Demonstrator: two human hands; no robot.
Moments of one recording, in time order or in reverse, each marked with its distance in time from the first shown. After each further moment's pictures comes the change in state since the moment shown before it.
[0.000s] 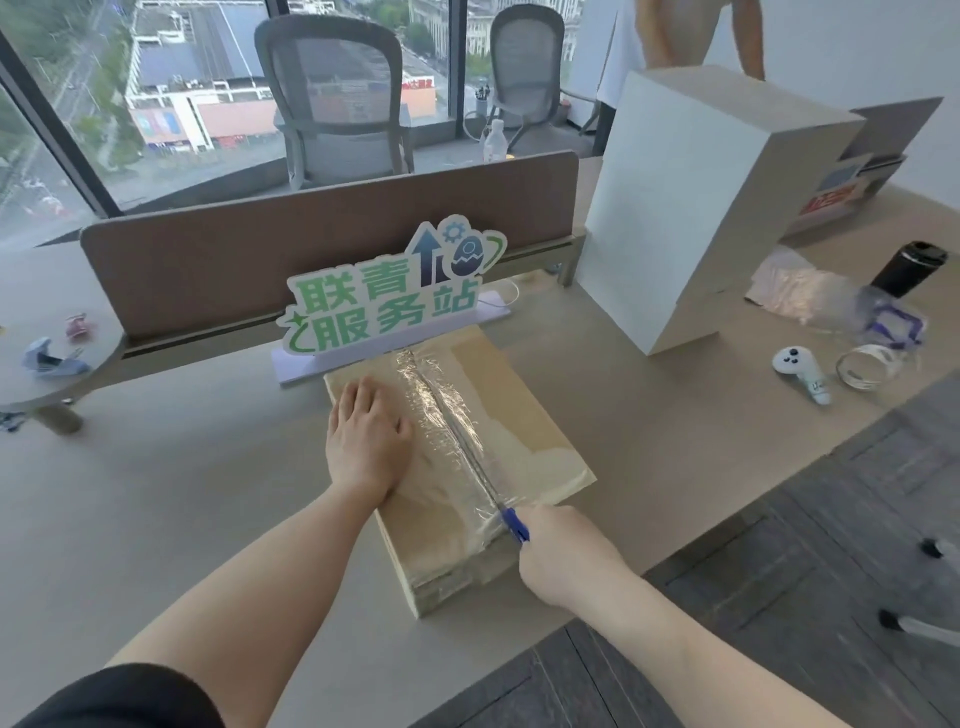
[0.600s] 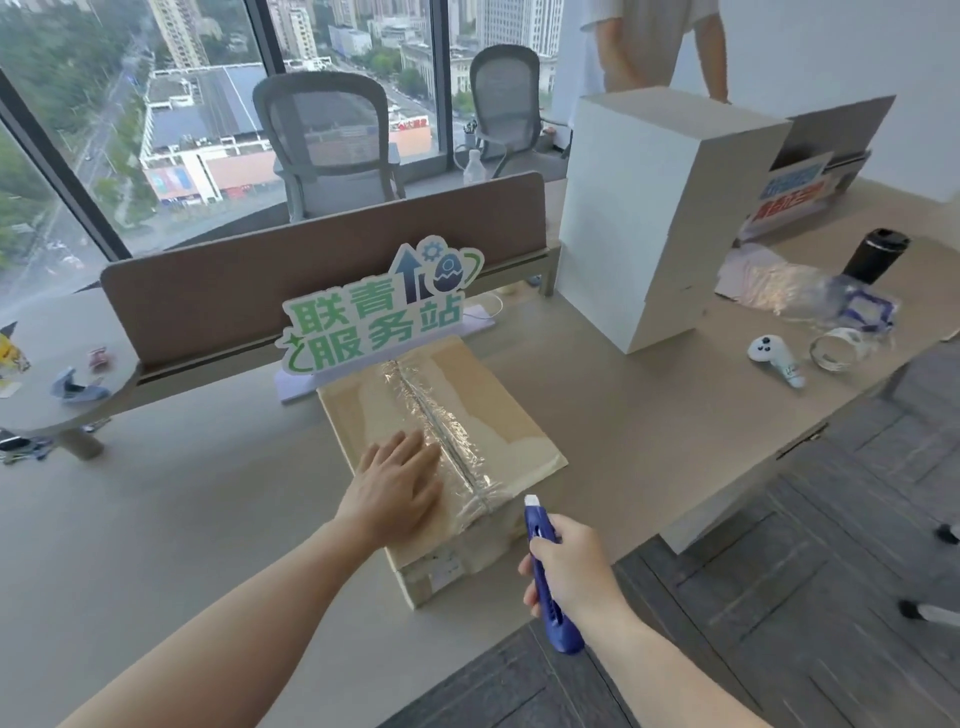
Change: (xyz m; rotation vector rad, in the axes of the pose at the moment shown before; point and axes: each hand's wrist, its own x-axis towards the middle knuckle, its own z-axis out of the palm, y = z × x) left_hand -0.077 0.015 -0.015 0.133 -0.241 0.451; right_hand -0.038 0.046 0.039 1.024 0.154 0.123
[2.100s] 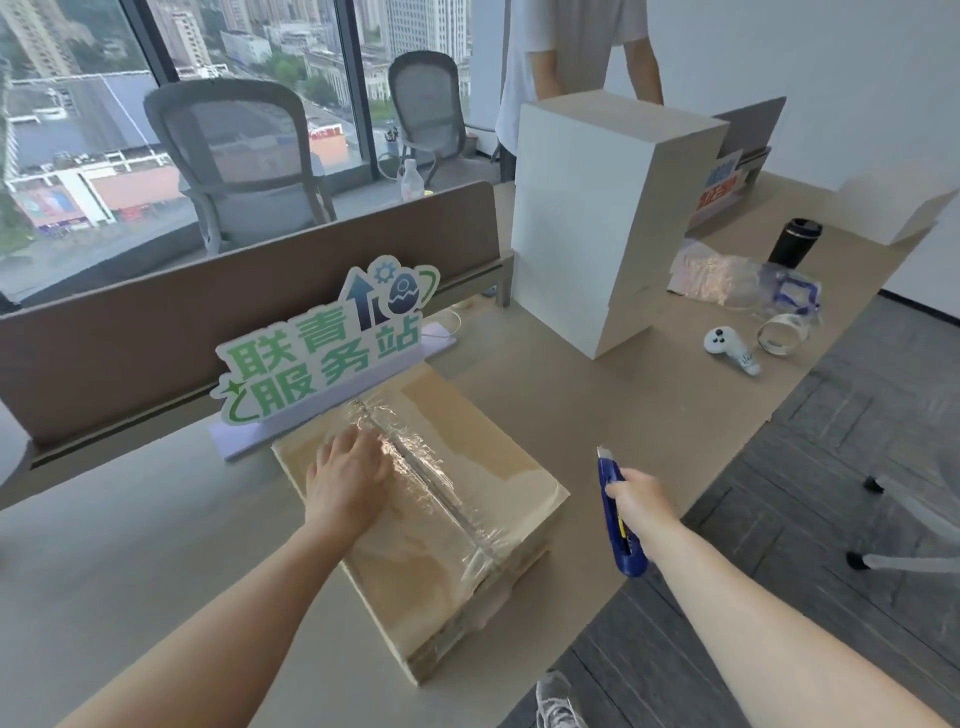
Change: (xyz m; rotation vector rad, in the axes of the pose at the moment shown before) left_hand 0.073 -0.029 -0.029 -0.247 0.115 -0.252; right_hand 0.144 0.018 -0.084 -0.097 0.426 0.124
